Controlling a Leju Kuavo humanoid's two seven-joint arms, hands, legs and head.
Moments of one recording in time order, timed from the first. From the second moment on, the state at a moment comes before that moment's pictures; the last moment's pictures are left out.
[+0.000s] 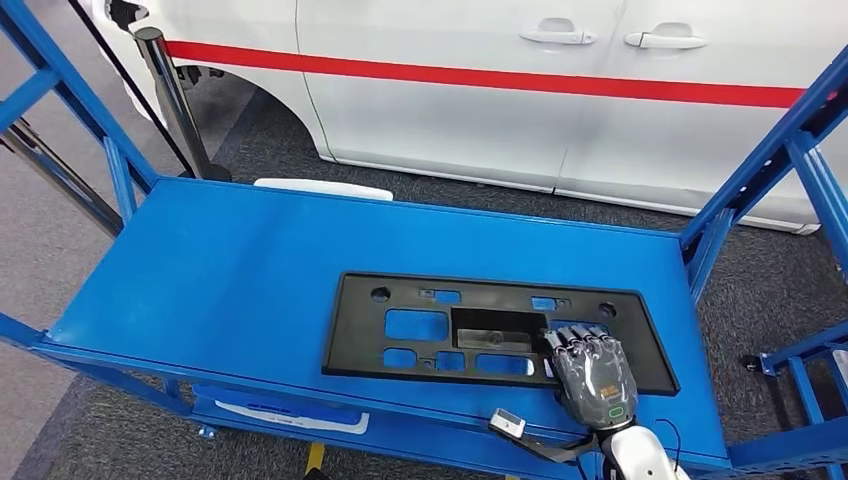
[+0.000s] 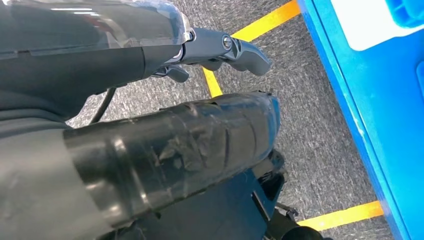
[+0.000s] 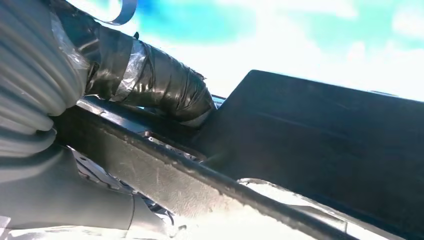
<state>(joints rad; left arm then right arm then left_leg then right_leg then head) -0.08 -0.17 0.49 -0.21 -0.81 0.11 -0.33 -0.02 -0.26 0.38 -1.59 1.34 -0.59 -0.03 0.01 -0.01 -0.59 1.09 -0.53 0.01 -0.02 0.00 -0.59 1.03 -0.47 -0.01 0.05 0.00</state>
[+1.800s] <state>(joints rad) -0.06 -0.18 0.54 -0.21 -0.82 0.13 -0.35 0.12 -0.03 0.49 -1.89 1.48 -0.69 0.00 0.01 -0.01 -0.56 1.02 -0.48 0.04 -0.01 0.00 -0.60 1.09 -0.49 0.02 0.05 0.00</state>
